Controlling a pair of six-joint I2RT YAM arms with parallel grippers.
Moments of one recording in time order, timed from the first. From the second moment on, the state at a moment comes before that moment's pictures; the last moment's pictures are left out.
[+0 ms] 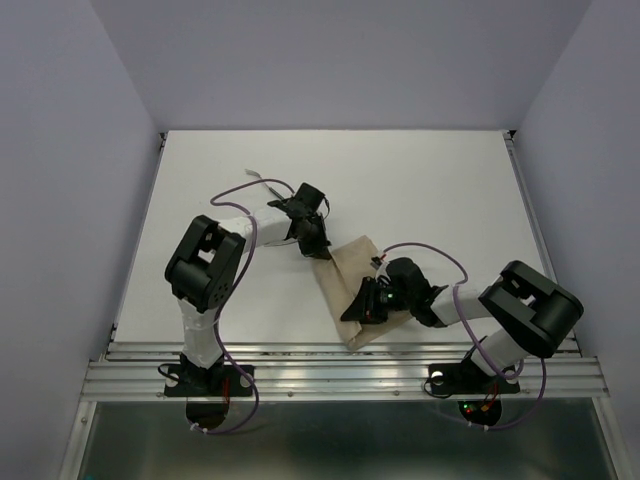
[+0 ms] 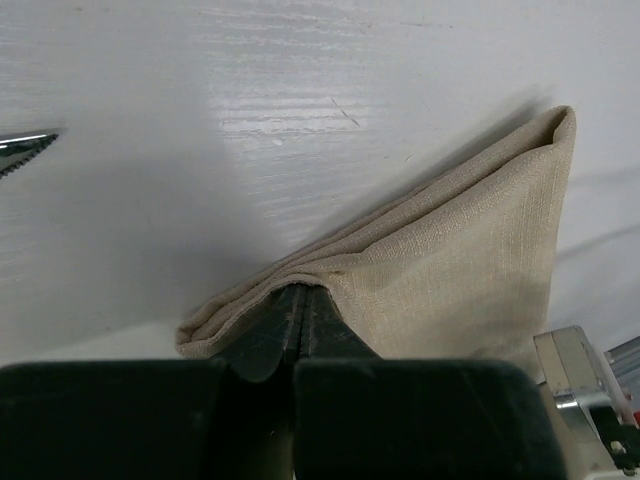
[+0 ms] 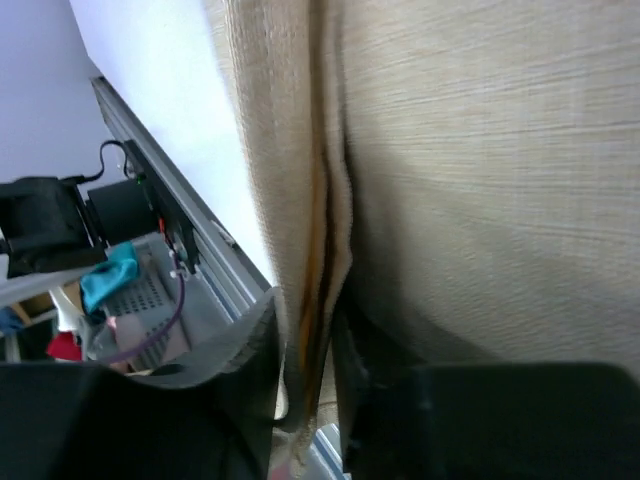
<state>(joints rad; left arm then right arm) -0.59 1.90 1.22 -0.41 0.19 -0.77 0.75 1.55 0.34 0.53 -0.48 1.04</state>
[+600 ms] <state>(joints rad) -0.59 1.93 1.24 -0.39 0.21 -0.77 0.79 1.05 0.55 -0.27 -0.08 0.80</state>
